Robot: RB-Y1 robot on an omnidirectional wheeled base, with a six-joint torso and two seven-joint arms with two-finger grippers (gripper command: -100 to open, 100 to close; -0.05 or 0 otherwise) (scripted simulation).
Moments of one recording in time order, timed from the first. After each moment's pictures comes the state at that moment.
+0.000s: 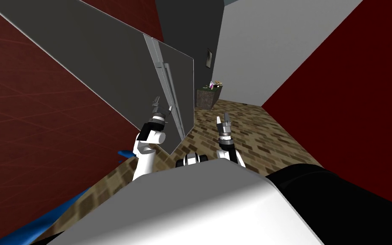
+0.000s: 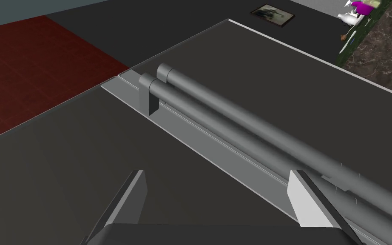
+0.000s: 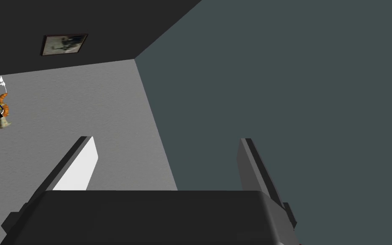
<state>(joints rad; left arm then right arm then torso) -0.15 0.16 -0.08 -2.11 0.14 0.23 0.51 0.55 -0.02 0.07 -2.28 0.10 -0.52 -0.07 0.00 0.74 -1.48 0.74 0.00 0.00</state>
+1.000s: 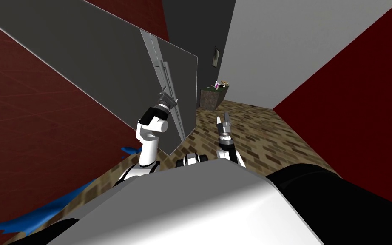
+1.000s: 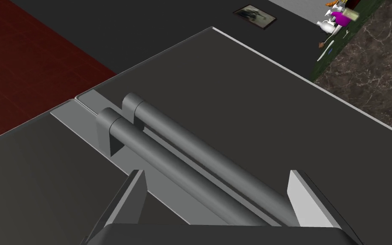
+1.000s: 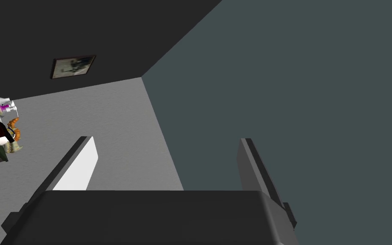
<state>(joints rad) -0.44 0.16 -0.10 -2.05 0.14 0.50 0.66 0.55 -0.02 0.07 -2.28 0.10 -0.52 -0.07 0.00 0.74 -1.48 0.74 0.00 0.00</state>
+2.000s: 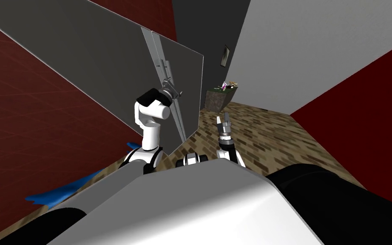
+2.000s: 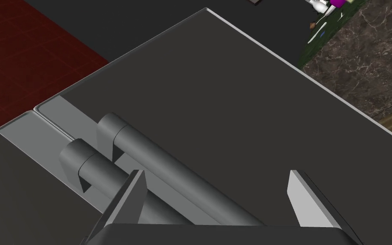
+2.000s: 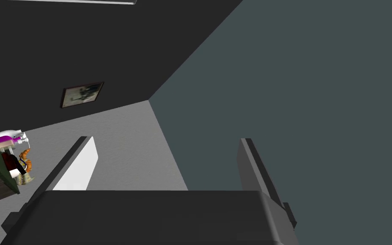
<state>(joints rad) -0.73 0.16 -0.09 -1.96 0.13 0.79 0.80 0.55 -0.02 0.07 -2.28 0.10 -0.52 -0.07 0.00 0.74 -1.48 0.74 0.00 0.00</state>
